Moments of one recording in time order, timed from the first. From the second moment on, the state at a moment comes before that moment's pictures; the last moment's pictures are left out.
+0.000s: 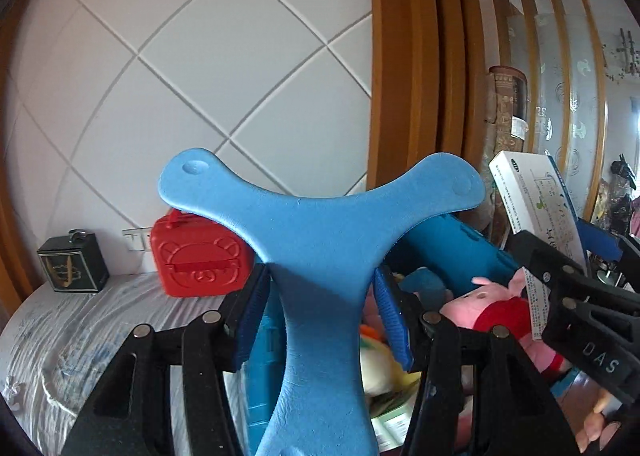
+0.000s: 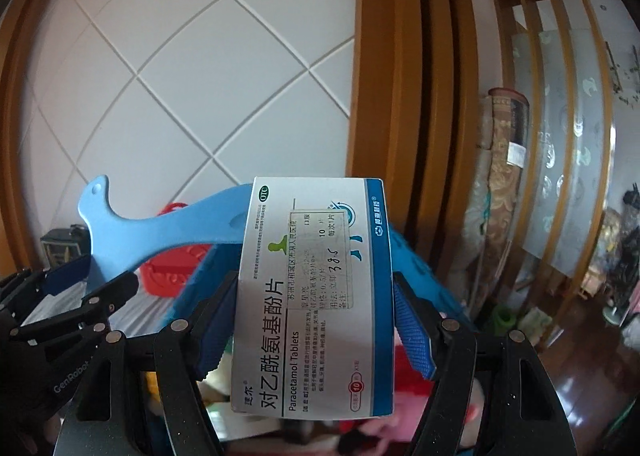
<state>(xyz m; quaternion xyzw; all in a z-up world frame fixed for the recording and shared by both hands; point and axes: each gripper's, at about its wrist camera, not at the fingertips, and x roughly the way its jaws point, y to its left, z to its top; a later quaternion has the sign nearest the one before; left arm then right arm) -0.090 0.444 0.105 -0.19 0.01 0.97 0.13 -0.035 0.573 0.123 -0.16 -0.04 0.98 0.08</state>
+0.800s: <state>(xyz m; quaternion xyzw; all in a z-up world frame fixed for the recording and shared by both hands) -0.087 0.524 0.068 -0.26 0.03 0.96 0.07 -0.047 0.703 0.068 -0.26 -0.03 0.97 0.03</state>
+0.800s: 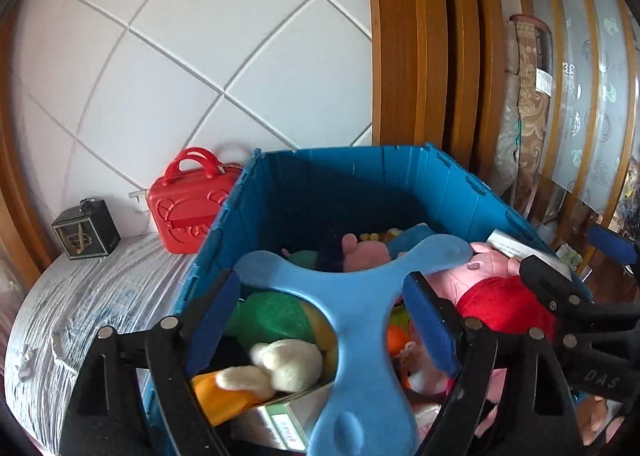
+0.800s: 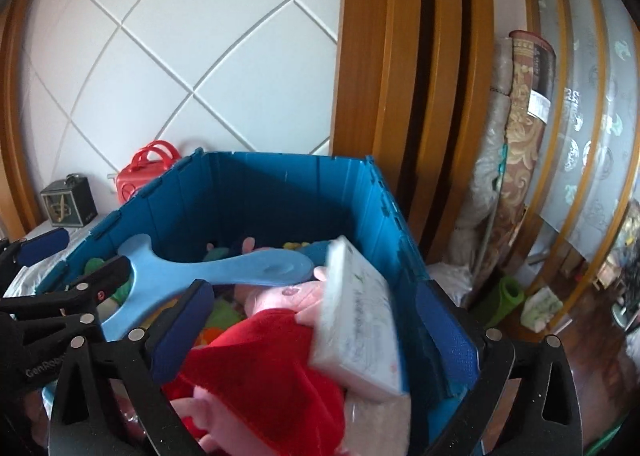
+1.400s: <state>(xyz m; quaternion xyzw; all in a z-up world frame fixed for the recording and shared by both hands) -0.012 0.457 0.084 -0.23 0.01 0.97 0.10 0.034 0.652 0.081 -0.26 -0.02 0.96 0.06</state>
